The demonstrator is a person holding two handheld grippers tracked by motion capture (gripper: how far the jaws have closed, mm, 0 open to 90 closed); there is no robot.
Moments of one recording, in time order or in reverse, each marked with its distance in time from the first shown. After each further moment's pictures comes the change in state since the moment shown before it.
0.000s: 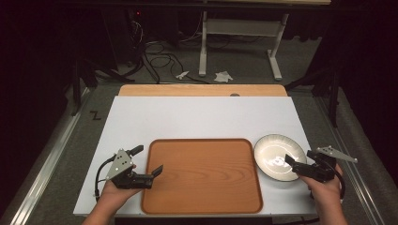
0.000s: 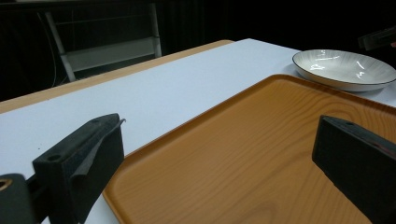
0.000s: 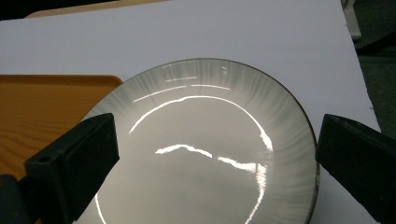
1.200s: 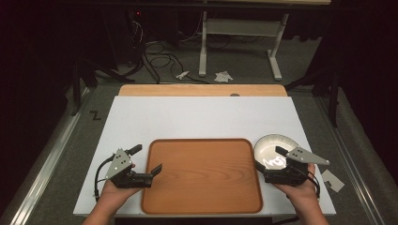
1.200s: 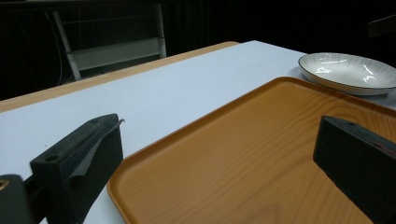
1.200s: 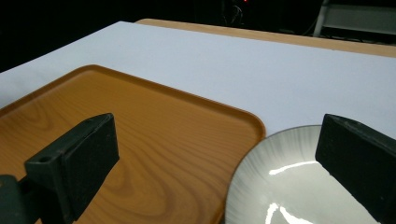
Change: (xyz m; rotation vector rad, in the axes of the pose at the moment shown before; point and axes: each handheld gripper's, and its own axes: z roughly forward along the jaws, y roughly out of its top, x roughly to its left) left arm 0.002 0.000 -0.001 0.000 0.019 -0.013; right arm 0.101 0.014 -0.003 -0.084 0.242 -0.227
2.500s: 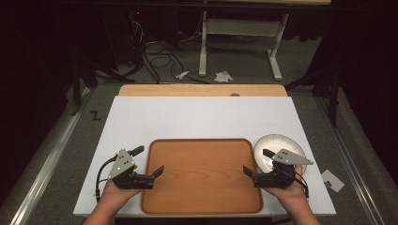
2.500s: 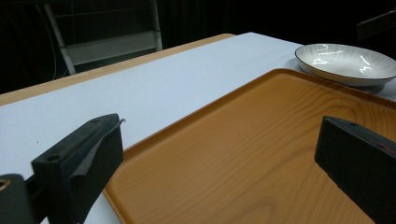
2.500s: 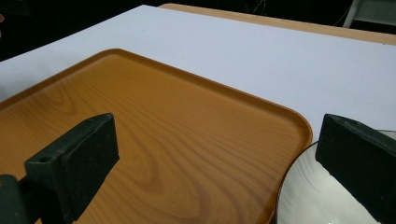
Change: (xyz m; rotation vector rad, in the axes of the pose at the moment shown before) left arm -0.003 -0.001 0.003 0.024 -0.014 0.008; right arm 0.024 -0.003 0.019 0.048 0.071 -0.041
